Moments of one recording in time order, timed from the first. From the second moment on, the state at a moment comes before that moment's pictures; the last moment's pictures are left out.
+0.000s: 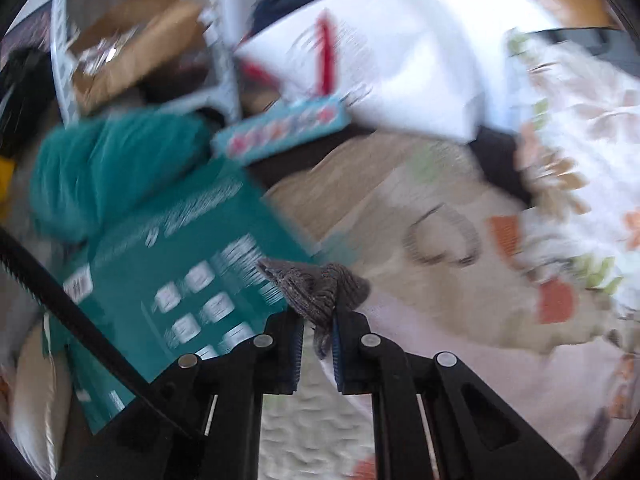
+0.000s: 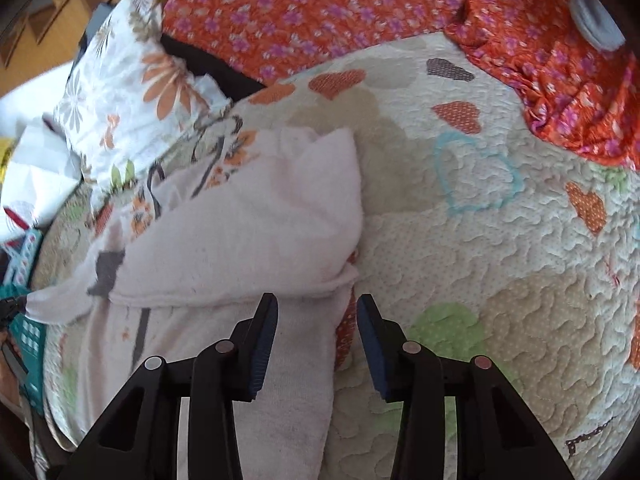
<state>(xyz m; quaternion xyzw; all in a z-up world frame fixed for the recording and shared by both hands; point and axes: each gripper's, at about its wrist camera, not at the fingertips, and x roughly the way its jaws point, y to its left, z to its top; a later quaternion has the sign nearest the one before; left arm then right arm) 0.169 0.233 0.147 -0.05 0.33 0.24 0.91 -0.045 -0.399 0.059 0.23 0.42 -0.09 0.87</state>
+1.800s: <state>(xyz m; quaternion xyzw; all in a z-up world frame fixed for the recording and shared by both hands) 0.065 0.130 0.024 -0.15 0.48 0.01 0.87 0.062 -0.345 0.036 0.25 0.45 -0.02 0.86</state>
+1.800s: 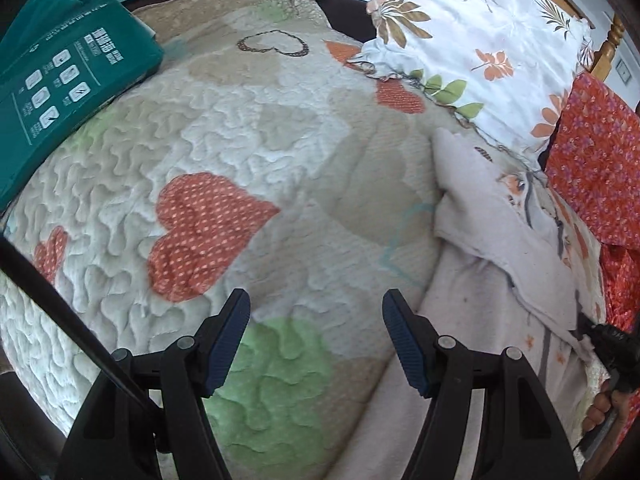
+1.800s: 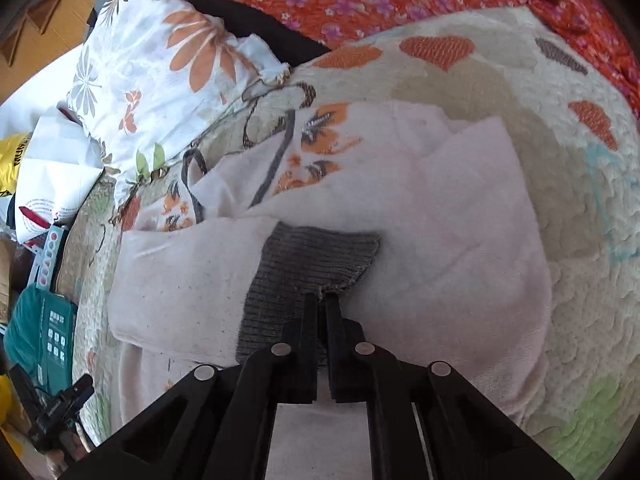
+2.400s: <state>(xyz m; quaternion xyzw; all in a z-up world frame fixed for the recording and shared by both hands) 0.033 0.106 0.011 -0.07 0.48 -0.03 0.87 0.024 -0.388 0.074 0.26 0.40 -0.11 0.87</state>
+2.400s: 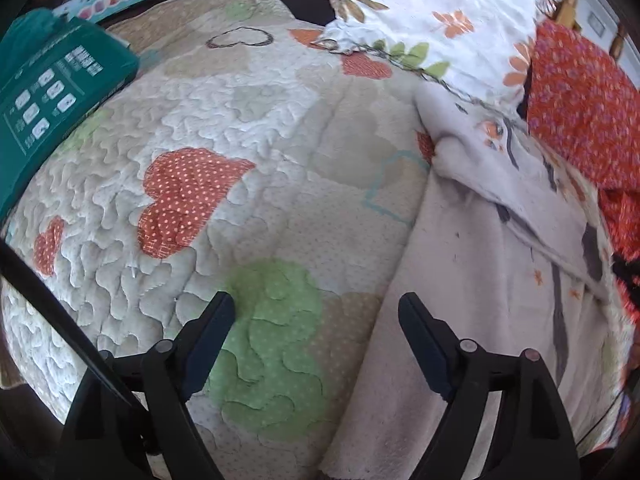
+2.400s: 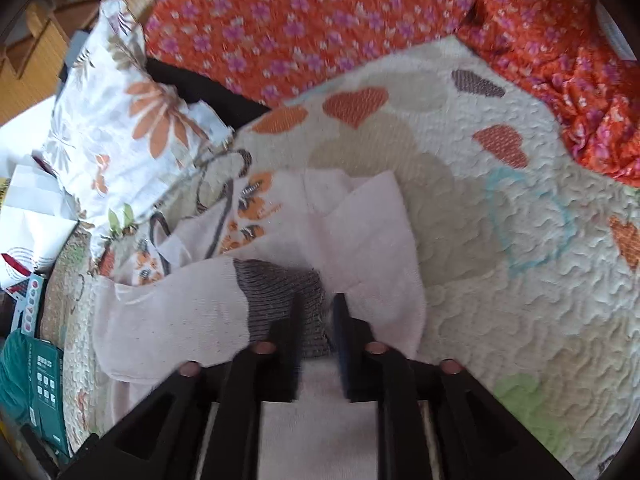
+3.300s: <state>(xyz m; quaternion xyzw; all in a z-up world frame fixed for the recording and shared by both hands) -0.006 0.083 0.005 -0.10 0.50 -0.08 0.86 -0.083 -0.454 0.040 0.37 0.43 -0.14 0.81</state>
